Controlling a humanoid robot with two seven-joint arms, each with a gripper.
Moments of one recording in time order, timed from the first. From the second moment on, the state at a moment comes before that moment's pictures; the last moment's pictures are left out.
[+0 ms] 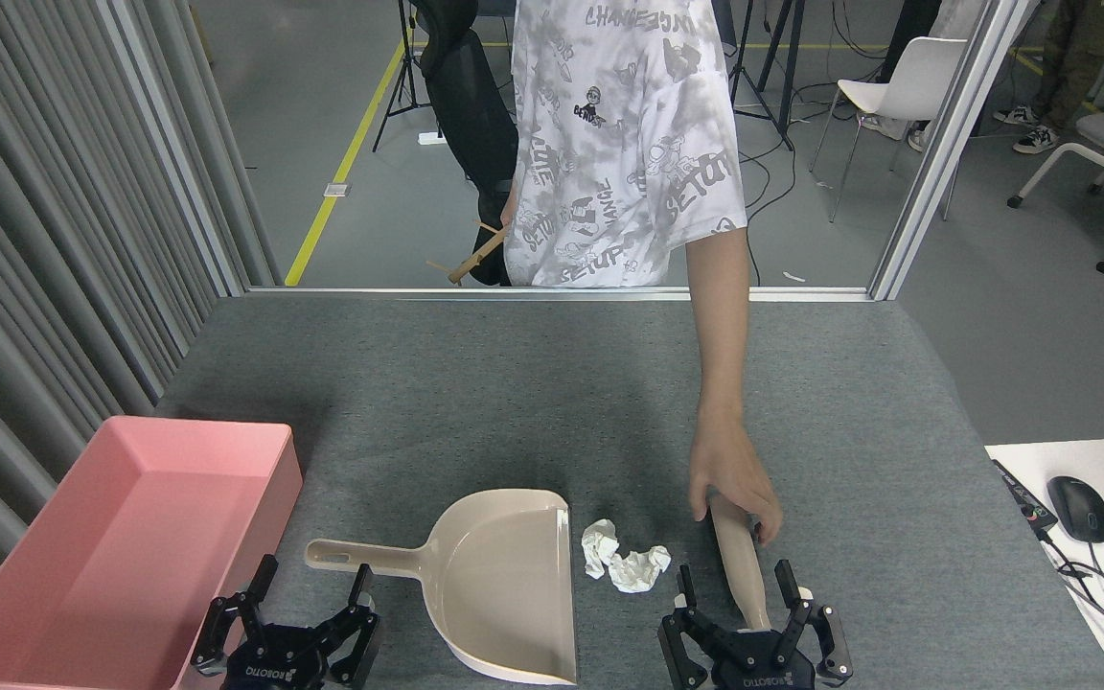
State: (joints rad) left arm 0.21 -0.04 0.07 -1.73 -1.52 -0.22 0.12; right arm 0.25 0.17 0.10 -1.78 1.64 -0.02 -0.09
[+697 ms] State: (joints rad) left arm 0.21 -0.04 0.07 -1.73 -1.47 -0.22 0.11; right arm 0.25 0.17 0.09 -1.78 1.64 -0.02 -0.09
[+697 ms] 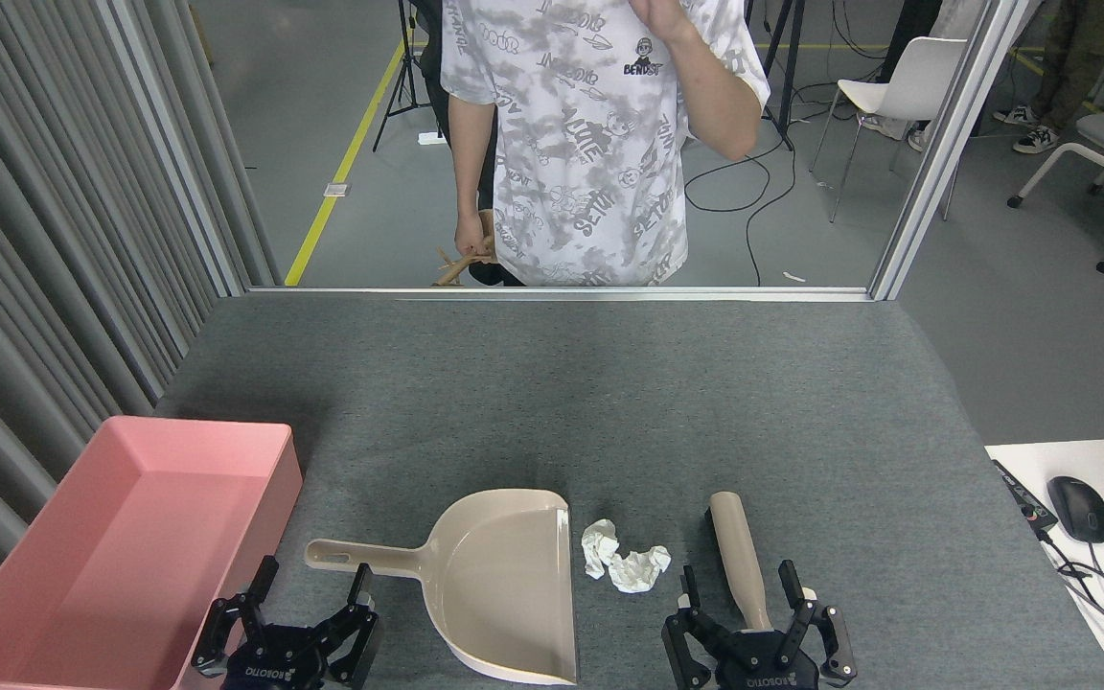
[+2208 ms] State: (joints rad) left arm 0.21 -0.05 0.00 -1.54 -0.42 -0.23 0.07; right arm 0.31 0.14 0.08 -1.76 1.62 0.00 -0.11
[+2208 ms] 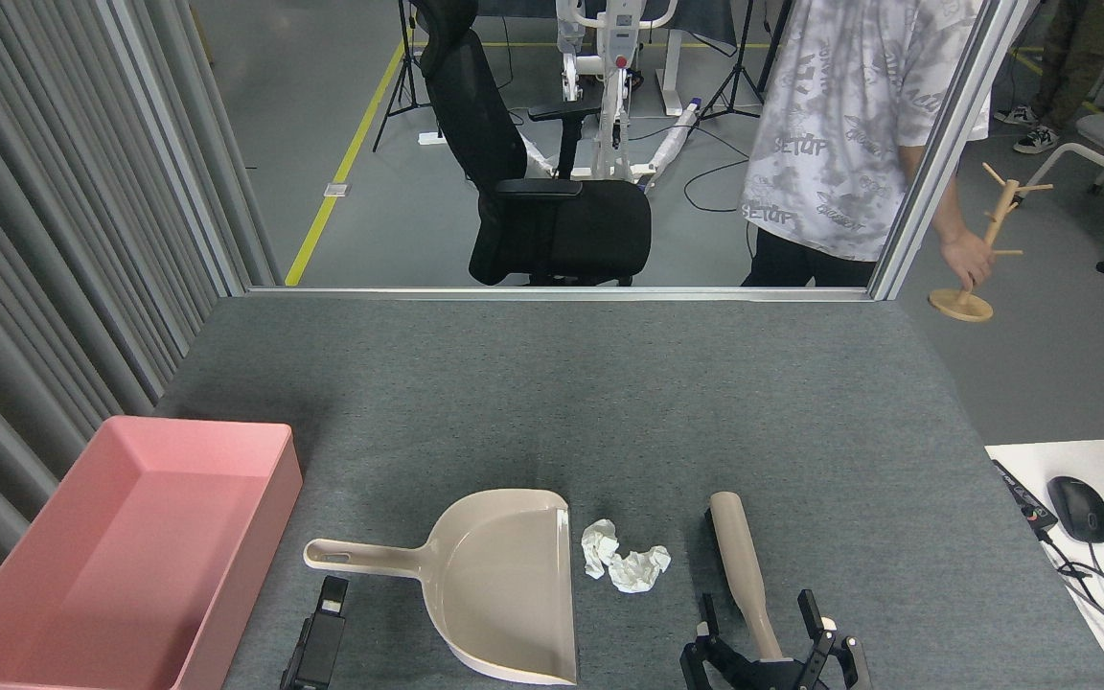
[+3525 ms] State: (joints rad) left arm 0.06 -0.05 0.04 -1.41 -0.43 -0.24 0.07; right arm 0.41 0.07 0.12 -1.75 1.54 0.10 -0.17
